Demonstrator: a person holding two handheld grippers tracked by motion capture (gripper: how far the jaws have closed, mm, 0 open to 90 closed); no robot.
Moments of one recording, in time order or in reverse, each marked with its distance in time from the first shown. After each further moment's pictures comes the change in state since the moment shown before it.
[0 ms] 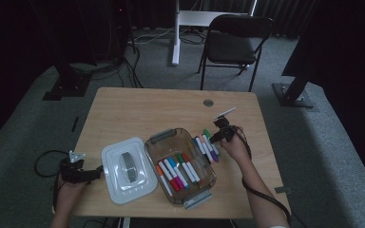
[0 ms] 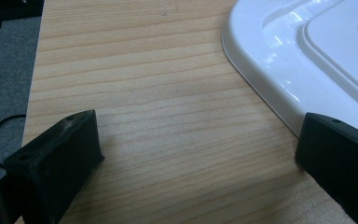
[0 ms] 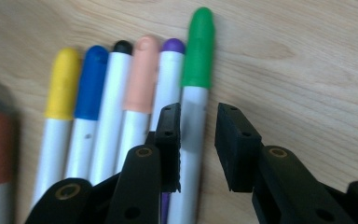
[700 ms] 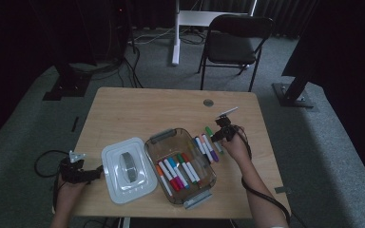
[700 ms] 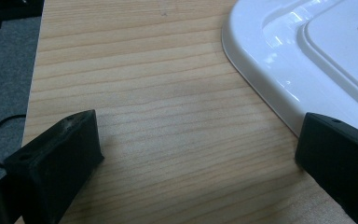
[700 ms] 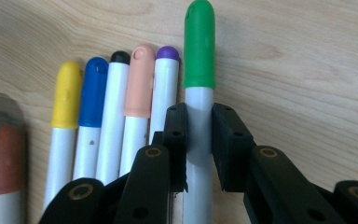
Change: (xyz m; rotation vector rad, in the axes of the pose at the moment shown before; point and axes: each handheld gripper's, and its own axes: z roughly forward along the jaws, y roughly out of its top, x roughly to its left) left arm 0.000 0.000 0.000 0.000 0.000 0.000; right arm -0.002 -0.001 -0.009 -0.026 0.007 0.062
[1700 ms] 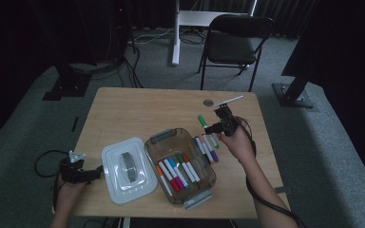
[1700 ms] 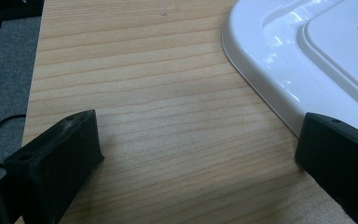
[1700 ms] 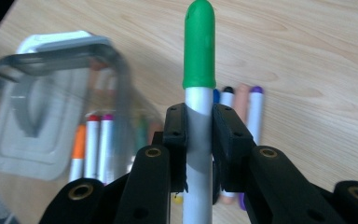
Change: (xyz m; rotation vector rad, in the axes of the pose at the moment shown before) left arm 0.000 0.000 0.000 0.000 0.000 0.000; right arm 0.071 0.003 -0.103 -0.130 0.111 -0.068
